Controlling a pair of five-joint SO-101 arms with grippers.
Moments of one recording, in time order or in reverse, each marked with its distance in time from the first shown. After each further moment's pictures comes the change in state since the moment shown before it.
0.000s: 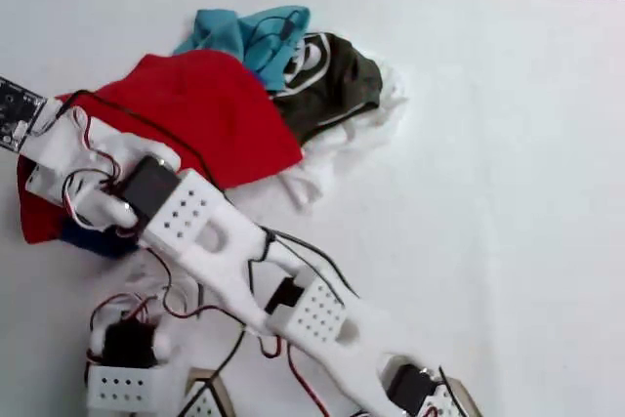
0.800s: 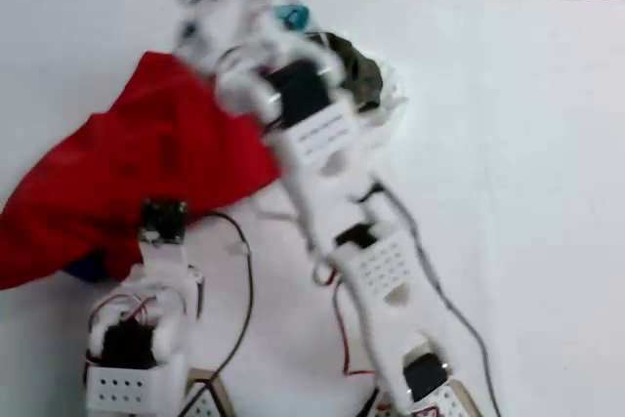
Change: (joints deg) left arm 0.0 0.0 0.0 0.0 0.0; right arm 29.5 -6.3 -11.8 20.2 0.1
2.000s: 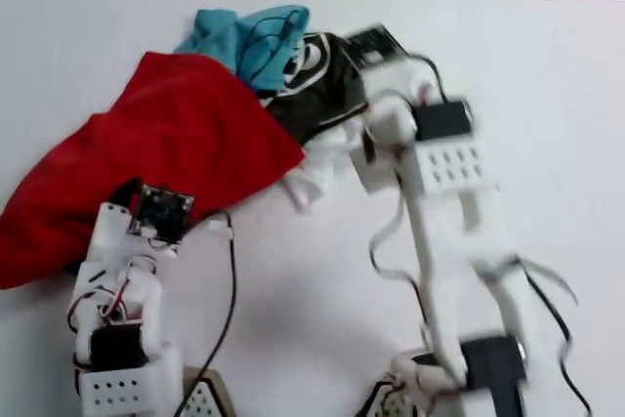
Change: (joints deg) left arm -7.8 3.6 -5.7 -30.6 -25.9; right arm 20.3 -64.4 106.0 -2.8 0.9
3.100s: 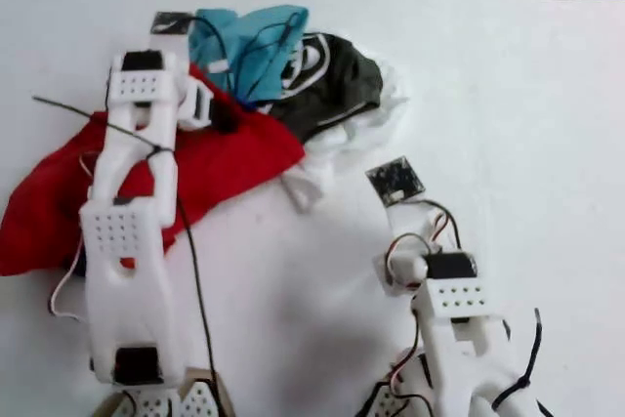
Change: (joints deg) left arm 2.8 155.5 -139.3 41.8 20.0; right arm 5.9 -28.6 62.2 -35.9 5.5
